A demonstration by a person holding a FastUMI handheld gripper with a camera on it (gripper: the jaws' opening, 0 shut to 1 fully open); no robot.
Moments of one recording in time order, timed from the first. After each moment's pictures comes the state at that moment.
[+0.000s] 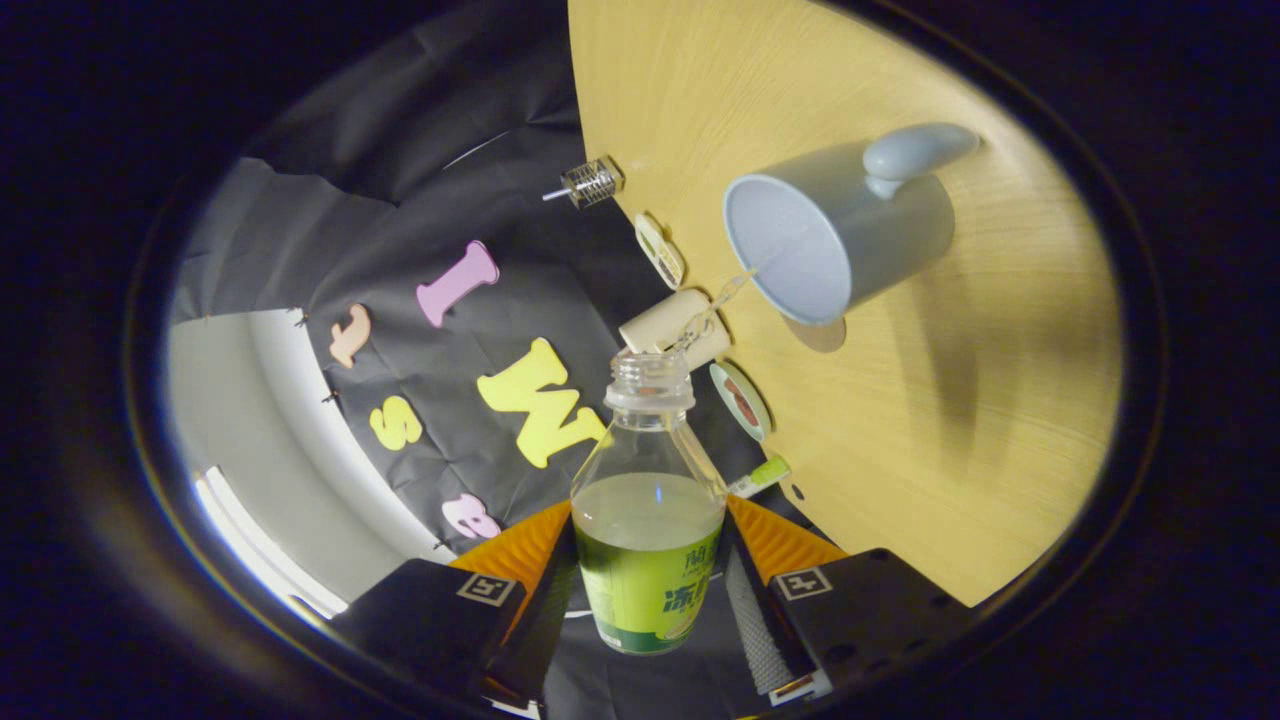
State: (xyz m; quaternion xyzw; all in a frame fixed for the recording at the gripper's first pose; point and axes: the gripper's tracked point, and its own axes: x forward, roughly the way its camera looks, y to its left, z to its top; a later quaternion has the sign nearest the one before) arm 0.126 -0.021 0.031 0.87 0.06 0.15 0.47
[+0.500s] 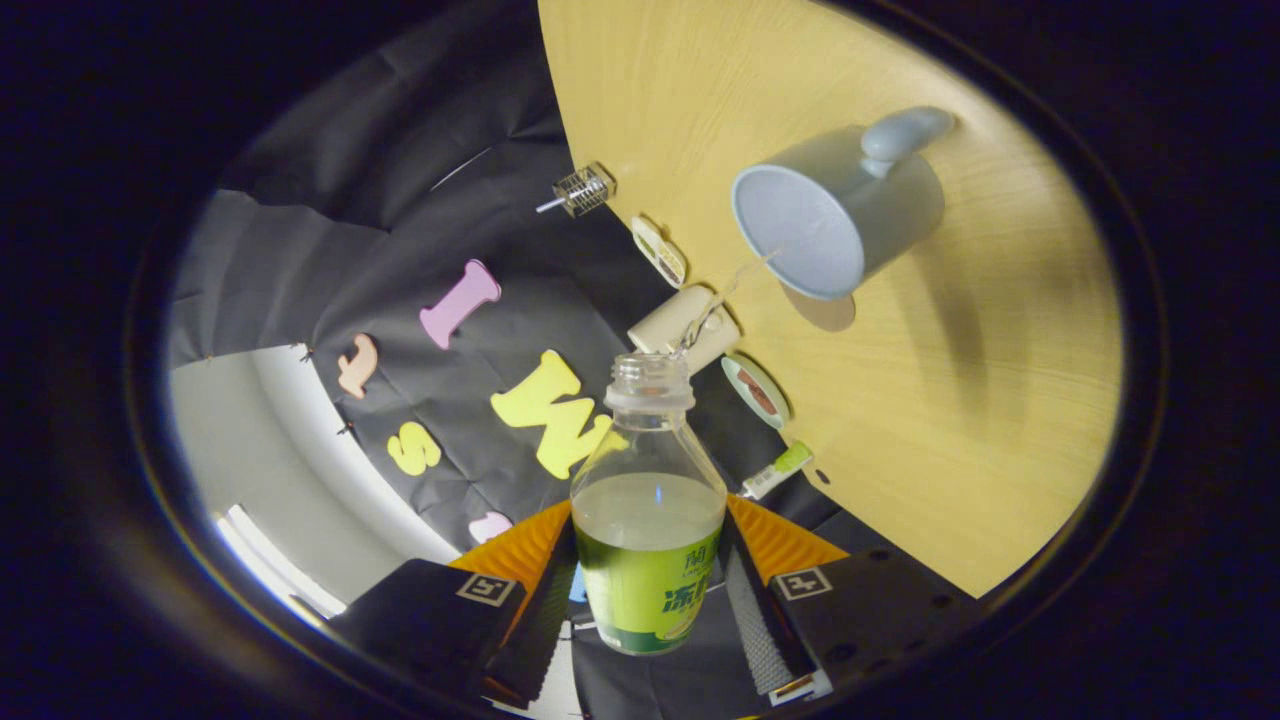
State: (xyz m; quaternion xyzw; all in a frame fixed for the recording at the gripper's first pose) arm 0.123 -0.035 0.057 0.89 0.04 0.16 0.43
